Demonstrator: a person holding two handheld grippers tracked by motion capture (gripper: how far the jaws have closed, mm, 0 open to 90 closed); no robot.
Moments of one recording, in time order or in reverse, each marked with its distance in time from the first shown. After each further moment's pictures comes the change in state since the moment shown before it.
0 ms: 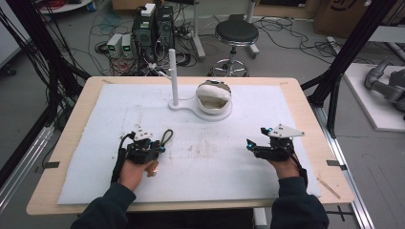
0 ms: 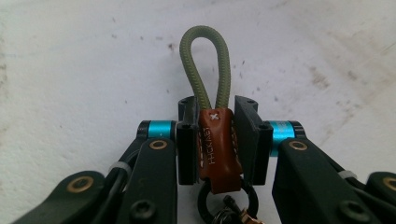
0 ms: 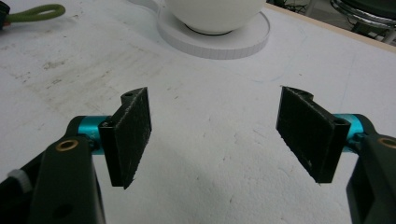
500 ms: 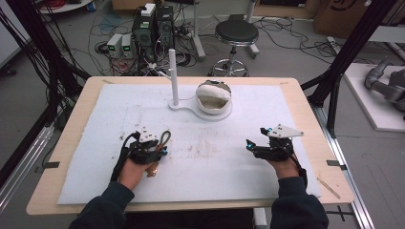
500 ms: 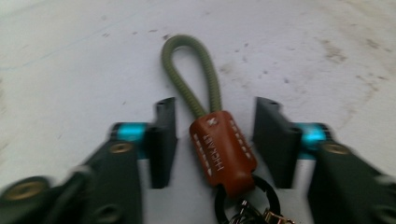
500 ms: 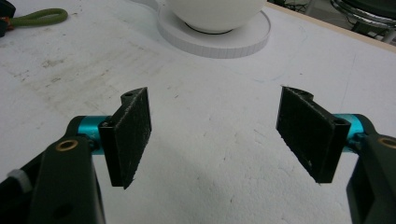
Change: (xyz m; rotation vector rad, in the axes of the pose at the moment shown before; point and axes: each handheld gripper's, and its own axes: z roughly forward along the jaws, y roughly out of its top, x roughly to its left) left arm -0.004 -0.006 0.011 0.080 0.067 0.106; right arm 0.001 0.001 0.001 0.006 -0.001 -0.007
